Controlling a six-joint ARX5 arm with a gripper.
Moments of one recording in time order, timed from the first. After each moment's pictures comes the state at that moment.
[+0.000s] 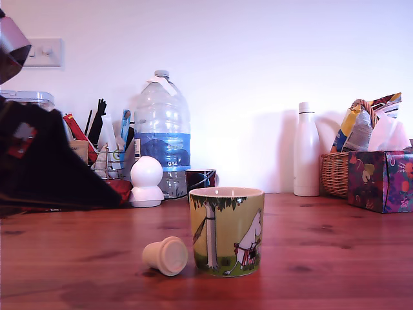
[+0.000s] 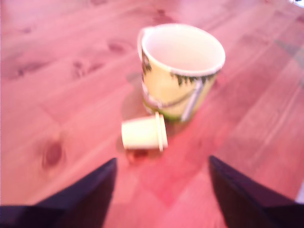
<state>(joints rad) -0.63 1.06 0.21 0.35 0.28 -0.05</state>
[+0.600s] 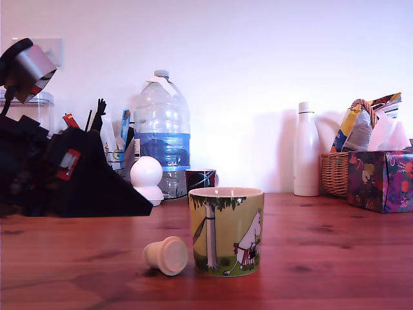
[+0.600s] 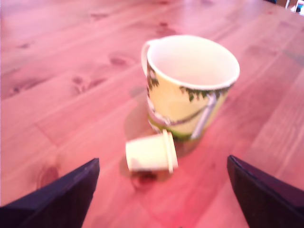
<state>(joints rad) -0.63 1.34 0.21 0.70 0.28 -0.07</state>
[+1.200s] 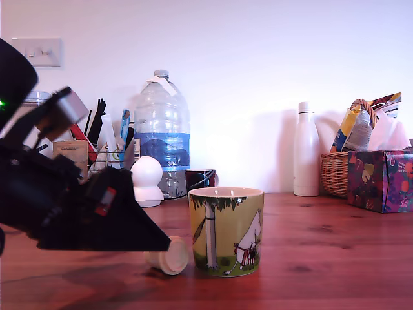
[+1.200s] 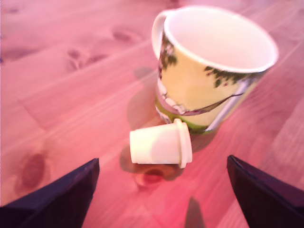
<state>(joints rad) -0.64 1.58 0.30 0.73 0.28 -0.12</state>
